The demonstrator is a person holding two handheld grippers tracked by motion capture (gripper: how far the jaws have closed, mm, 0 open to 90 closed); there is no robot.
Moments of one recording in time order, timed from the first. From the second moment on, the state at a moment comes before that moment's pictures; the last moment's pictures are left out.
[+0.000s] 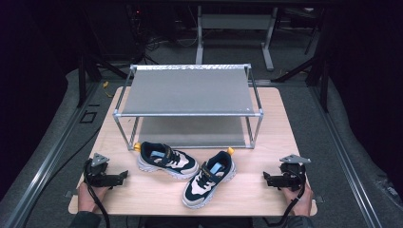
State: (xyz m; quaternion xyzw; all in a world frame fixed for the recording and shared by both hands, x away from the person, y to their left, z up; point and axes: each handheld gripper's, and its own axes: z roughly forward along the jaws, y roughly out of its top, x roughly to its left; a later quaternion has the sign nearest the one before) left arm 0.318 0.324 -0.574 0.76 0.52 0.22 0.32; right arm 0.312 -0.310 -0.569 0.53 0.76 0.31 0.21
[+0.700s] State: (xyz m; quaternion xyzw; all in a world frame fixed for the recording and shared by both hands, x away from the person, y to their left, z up) left arm 0.304 0.326 -0.532 0.78 0.46 0.21 0.37; right arm 0.313 -0.310 -0.569 0.53 0.76 0.31 0.21
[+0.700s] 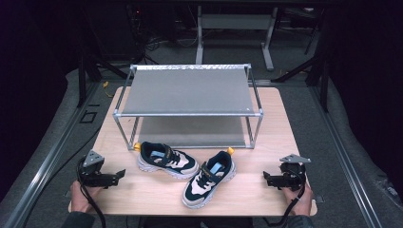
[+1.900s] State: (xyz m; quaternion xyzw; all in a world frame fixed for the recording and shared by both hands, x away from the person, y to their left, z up) left arm 0.343 0.200 -0.485 0.90 0.27 0.09 0.33; right arm 0.313 -0.310 -0.569 0.53 0.76 0.31 0.21
